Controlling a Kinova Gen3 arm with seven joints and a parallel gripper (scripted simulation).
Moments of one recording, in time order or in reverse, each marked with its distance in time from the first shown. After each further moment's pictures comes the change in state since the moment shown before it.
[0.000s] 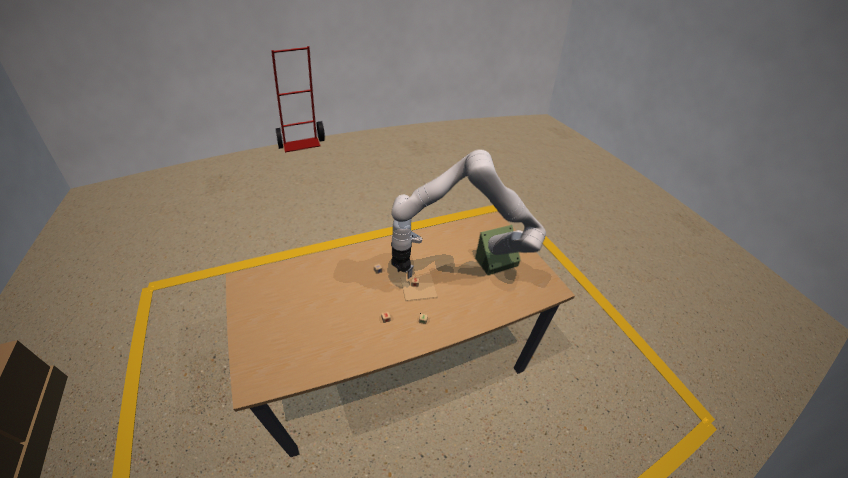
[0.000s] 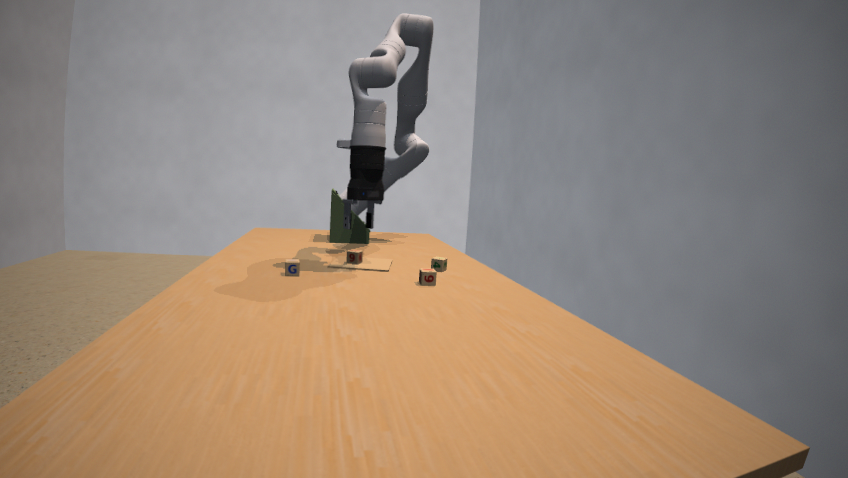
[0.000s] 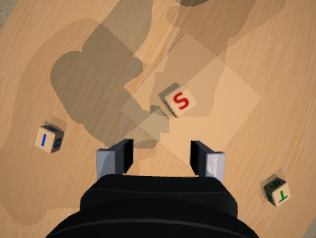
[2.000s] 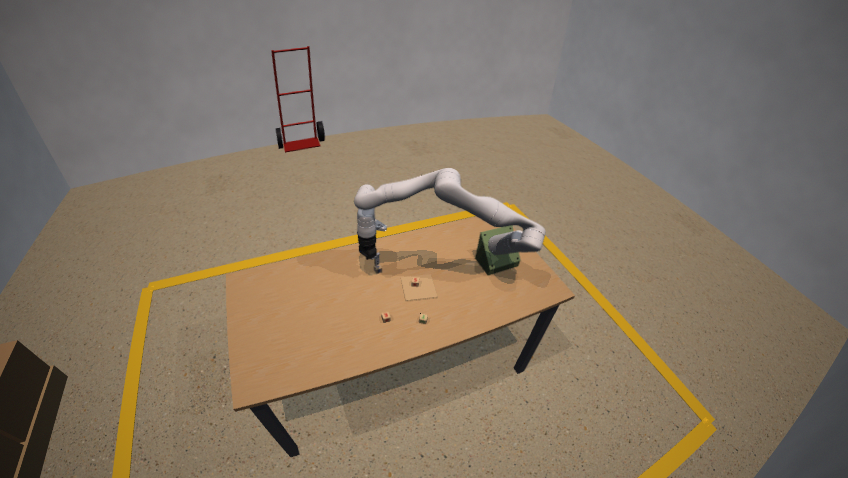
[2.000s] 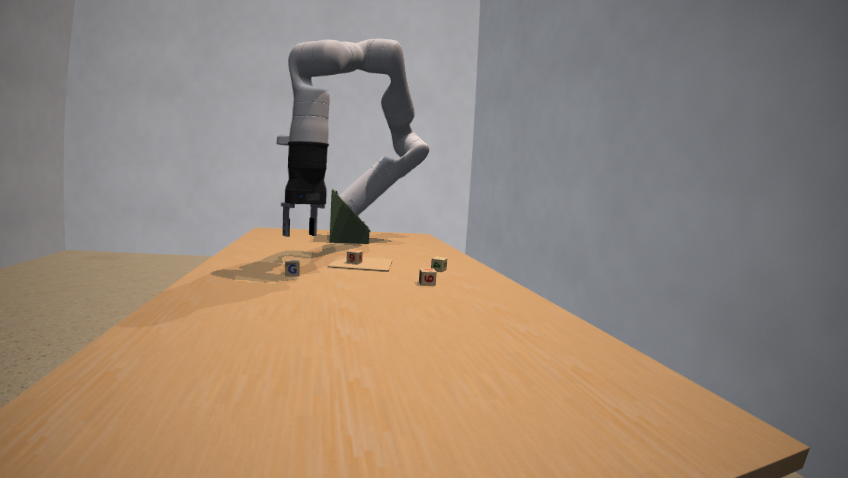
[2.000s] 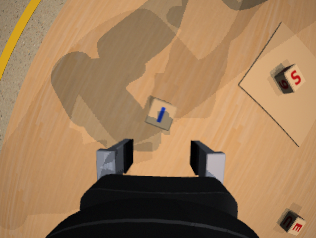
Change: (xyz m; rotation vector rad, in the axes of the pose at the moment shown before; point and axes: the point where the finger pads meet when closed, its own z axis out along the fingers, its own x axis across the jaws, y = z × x) arm -0.157 0.038 0.006 0.004 -0.007 0.002
